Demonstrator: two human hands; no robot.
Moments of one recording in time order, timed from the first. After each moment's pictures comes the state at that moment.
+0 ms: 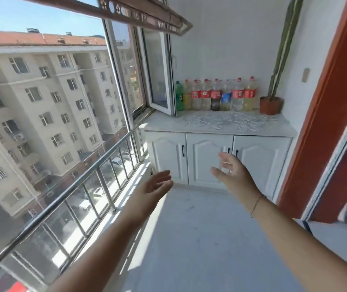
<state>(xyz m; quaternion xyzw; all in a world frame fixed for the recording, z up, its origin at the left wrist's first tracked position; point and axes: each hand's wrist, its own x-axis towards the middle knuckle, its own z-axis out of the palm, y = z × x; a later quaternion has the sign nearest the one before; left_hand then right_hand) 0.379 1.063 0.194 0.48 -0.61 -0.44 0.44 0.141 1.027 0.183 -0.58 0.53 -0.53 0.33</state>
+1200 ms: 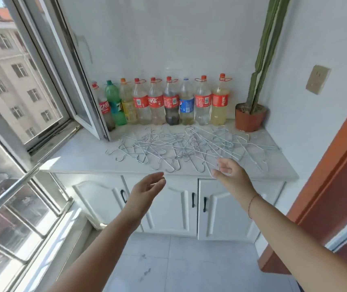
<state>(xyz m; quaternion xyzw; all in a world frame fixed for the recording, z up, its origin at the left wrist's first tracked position) 0.055 0.405 0.128 0.48 -0.60 -0.51 0.39 -0.196 0.418 0.125 -0.49 0.63 -0.50 0.32</state>
